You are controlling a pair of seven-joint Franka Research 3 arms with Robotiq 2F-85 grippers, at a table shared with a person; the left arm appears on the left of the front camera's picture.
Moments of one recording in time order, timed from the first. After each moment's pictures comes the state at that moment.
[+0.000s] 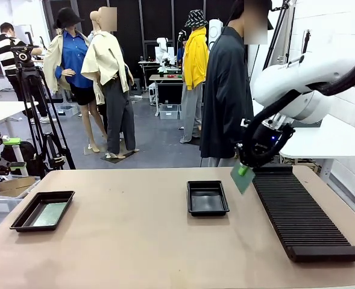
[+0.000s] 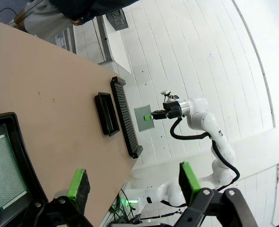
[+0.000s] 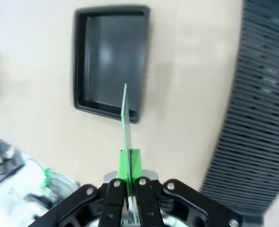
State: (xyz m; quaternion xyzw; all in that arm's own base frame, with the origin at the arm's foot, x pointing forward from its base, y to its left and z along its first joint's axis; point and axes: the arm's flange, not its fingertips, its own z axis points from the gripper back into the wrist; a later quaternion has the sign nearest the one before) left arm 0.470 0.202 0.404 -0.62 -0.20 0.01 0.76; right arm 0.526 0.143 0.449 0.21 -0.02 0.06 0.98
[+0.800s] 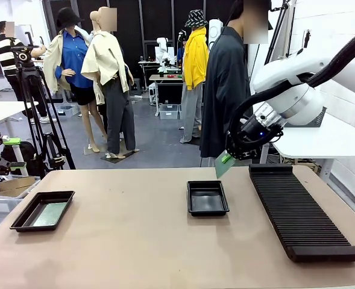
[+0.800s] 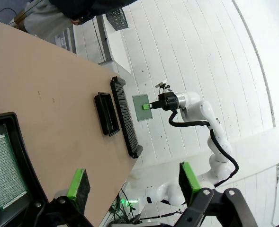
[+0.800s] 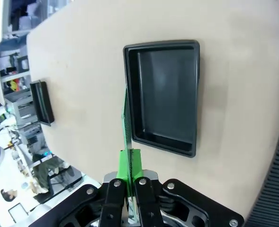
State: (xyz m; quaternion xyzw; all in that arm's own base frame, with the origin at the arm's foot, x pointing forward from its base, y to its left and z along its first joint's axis) left arm 0.470 0.202 0.404 -0.62 -0.20 0.01 0.76; right arm 0.570 0.151 0.431 0.34 -0.02 -0.03 0.94
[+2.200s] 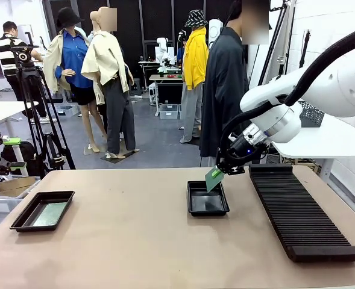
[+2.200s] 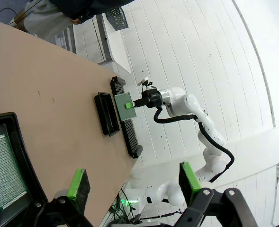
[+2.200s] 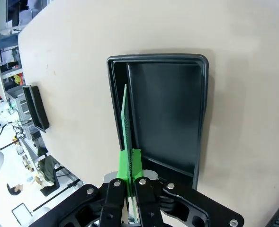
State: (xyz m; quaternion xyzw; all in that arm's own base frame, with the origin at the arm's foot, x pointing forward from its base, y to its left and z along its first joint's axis) left arm 0.470 0.202 0.404 -0.62 -0.20 0.01 0.76; right arm 0.605 0.173 0.360 0.36 0.02 -0.03 0.93
